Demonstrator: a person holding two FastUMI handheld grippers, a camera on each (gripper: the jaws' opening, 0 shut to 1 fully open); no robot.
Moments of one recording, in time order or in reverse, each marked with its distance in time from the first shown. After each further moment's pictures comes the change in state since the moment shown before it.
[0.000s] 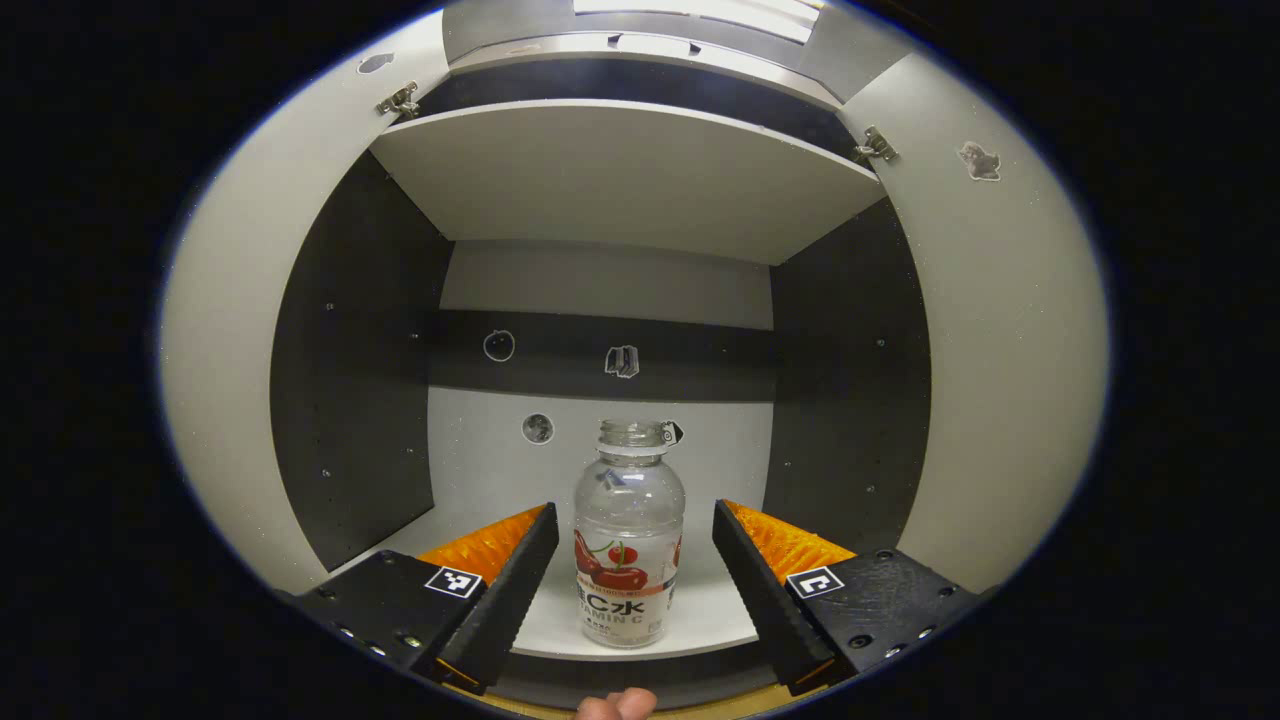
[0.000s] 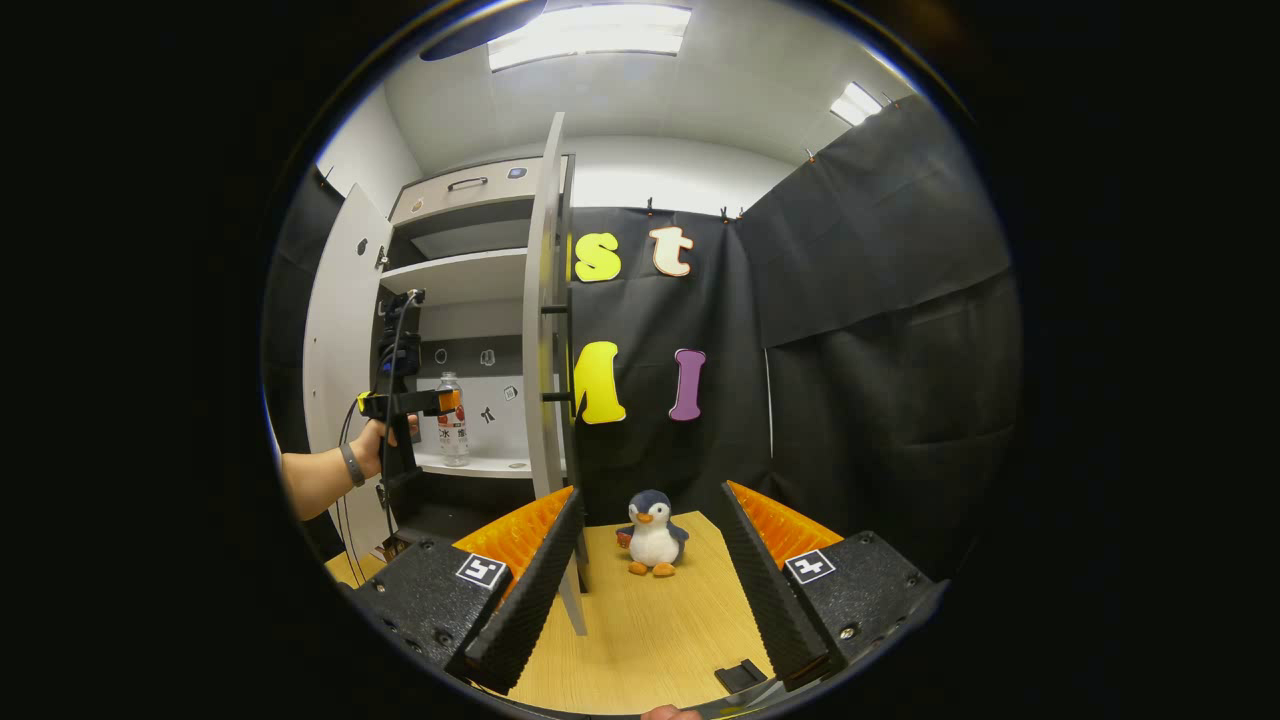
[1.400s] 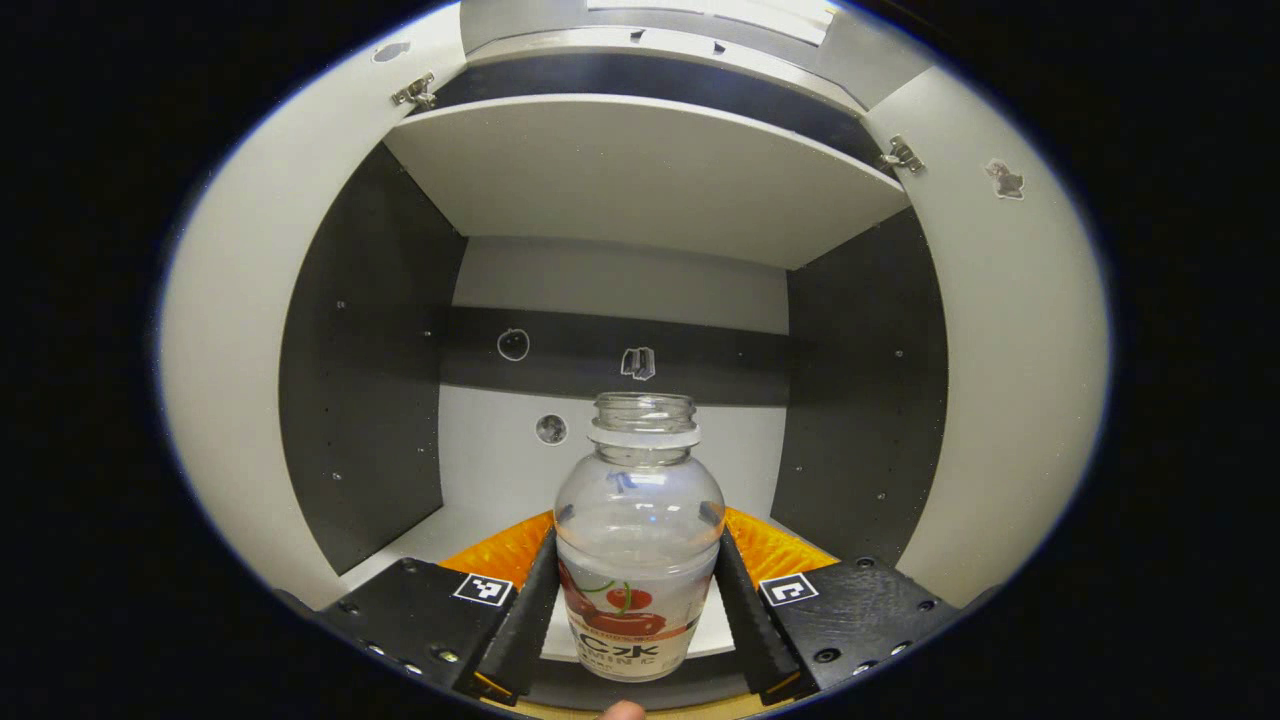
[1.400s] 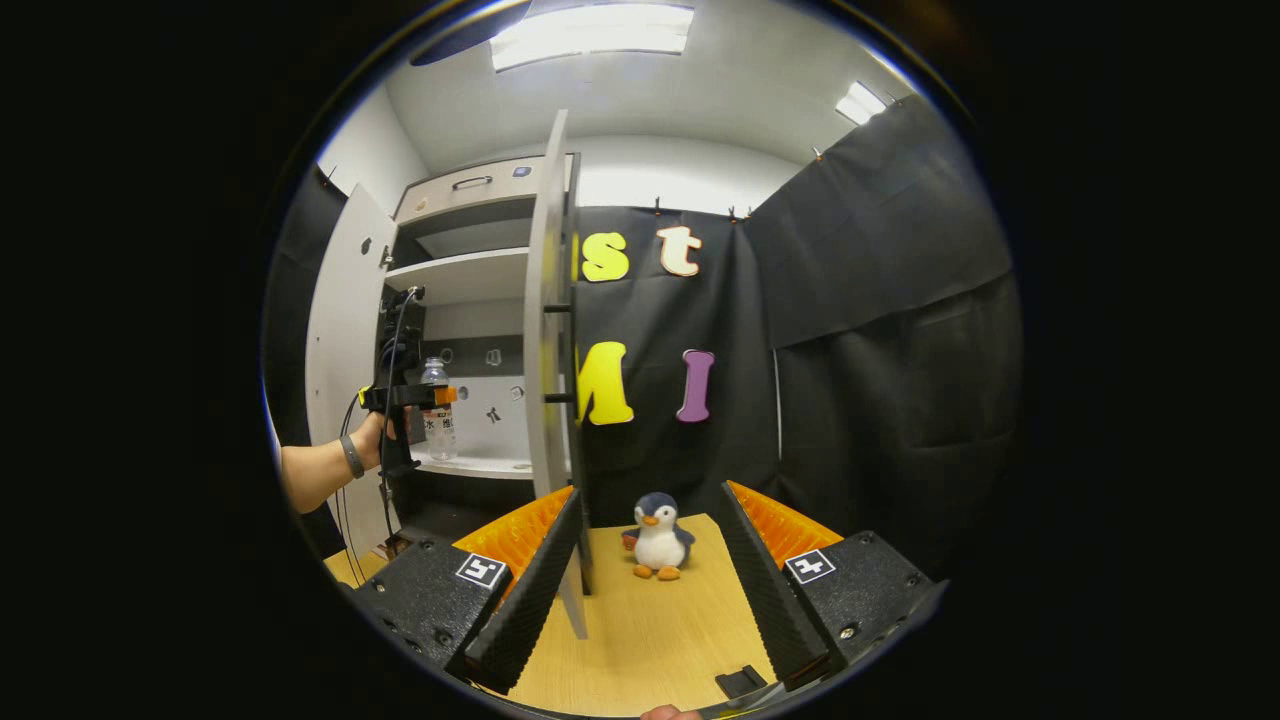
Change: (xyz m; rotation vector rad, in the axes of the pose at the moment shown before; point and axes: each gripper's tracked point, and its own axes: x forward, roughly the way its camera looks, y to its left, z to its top) left arm -0.031 0.015 0.021 -0.016 -0.019 0.009; right arm 0.011 0.013 0.004 -0.004 -0.006 0.081
